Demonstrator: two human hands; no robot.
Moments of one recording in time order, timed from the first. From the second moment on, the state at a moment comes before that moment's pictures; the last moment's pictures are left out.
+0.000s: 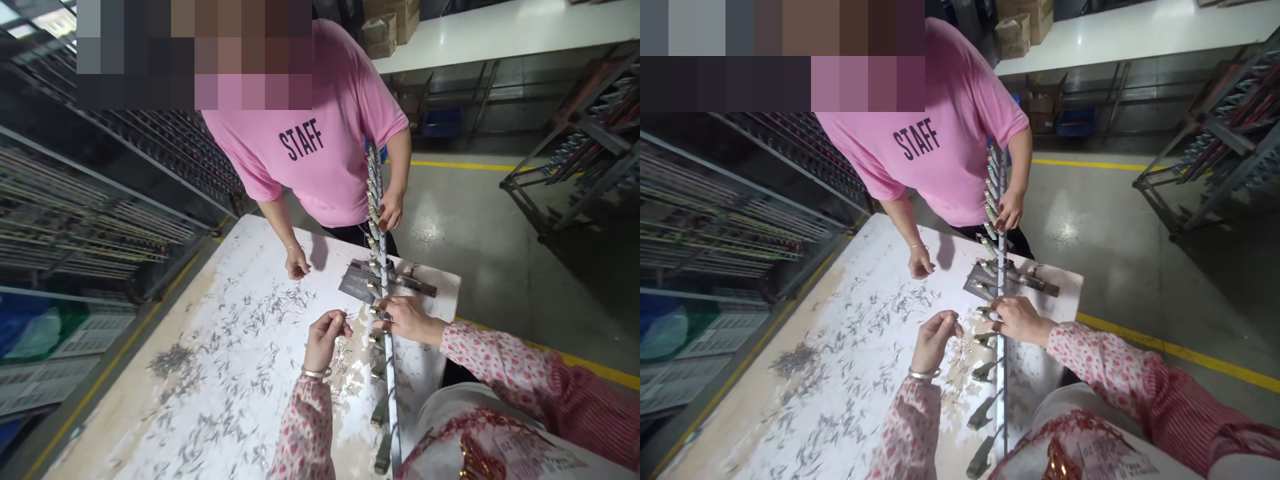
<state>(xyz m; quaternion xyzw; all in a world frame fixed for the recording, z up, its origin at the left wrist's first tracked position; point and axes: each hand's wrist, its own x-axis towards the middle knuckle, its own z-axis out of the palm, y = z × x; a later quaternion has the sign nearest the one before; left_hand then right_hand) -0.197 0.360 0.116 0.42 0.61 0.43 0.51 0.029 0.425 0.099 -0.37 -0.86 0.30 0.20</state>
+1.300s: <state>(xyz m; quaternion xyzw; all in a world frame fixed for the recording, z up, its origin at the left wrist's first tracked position) -0.232 0.373 0.087 0.51 0.80 0.23 0.22 0.049 0.419 0.099 -0.35 -0.82 0.36 0.27</state>
